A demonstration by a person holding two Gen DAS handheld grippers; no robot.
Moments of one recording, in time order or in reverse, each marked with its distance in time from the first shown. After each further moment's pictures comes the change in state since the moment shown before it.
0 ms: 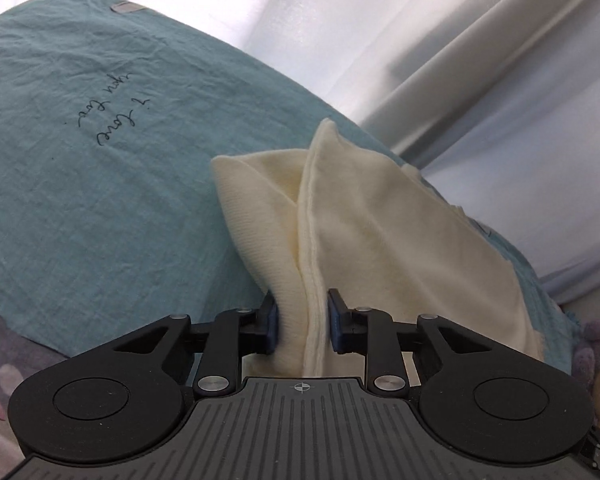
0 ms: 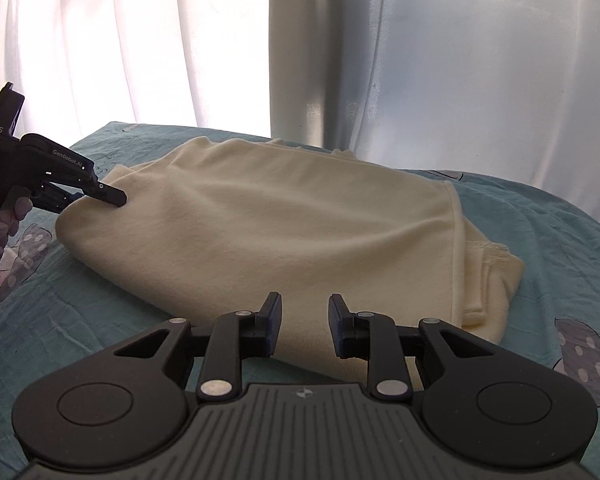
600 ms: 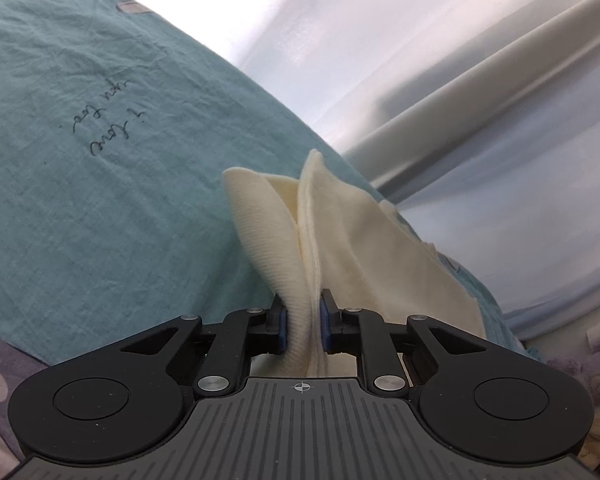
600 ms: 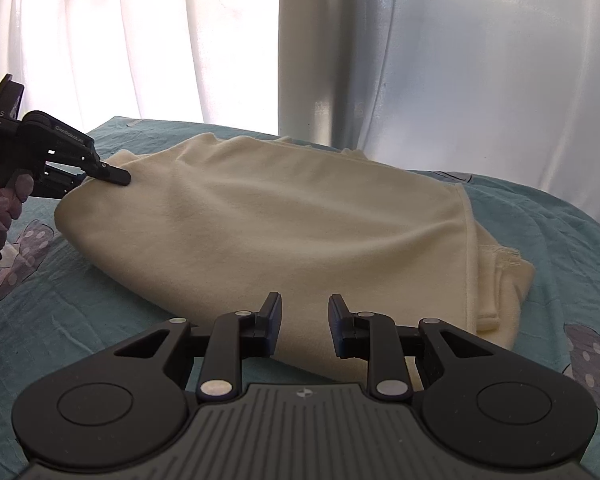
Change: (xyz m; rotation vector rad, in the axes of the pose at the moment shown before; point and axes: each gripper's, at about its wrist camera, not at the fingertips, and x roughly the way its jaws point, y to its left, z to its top) left arm -0.013 0.003 0.013 -0.071 -0.053 -0.095; right arm 0.005 0.004 0.002 -0.007 0.007 -0.002
